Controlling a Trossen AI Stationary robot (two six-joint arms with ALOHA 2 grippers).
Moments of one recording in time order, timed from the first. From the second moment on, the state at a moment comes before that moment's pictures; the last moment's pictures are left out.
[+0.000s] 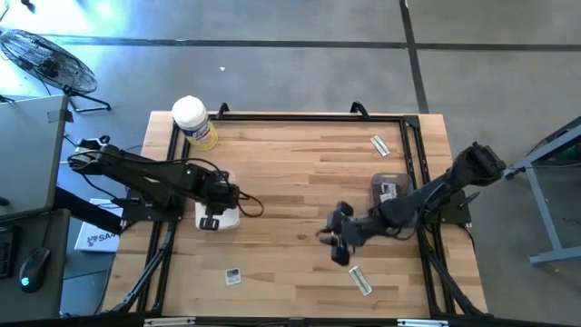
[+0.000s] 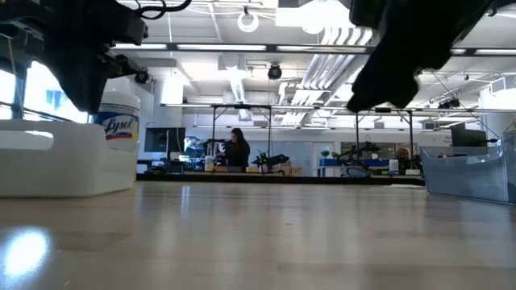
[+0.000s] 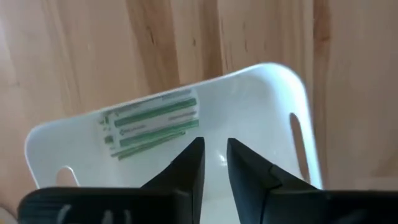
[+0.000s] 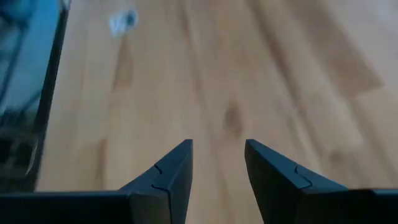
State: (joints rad) left arm -0.19 1.20 0.93 -1.05 -0.09 -0.08; right arm 0.44 1.50 0.82 -0.09 0.26 0.63
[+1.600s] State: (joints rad) left arm -0.66 1.16 0.80 -0.73 -0.43 -0.48; right arm 0.50 1.87 1.10 -0.40 0.16 0.63
